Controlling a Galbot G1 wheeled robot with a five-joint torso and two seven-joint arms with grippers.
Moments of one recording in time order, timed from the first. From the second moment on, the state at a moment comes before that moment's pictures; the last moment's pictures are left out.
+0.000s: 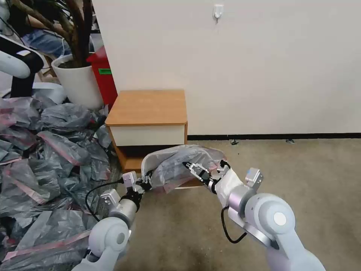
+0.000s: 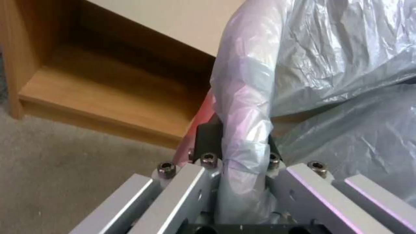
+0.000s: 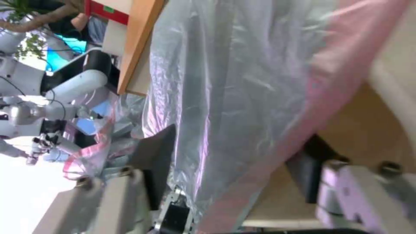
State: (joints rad) left arm 1.43 -1.30 -0.40 -2.05 -0.76 0.31 -0.19; right arm -1.23 1.31 0.25 2.25 1.57 -0.52 0.76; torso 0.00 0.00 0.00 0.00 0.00
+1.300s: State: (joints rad) left arm 1.41 -1.32 -0.42 -2.05 -0.83 0.31 -0.27; right arm -1.34 1.30 0.24 2.28 1.42 -0.43 0.56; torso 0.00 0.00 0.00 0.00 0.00
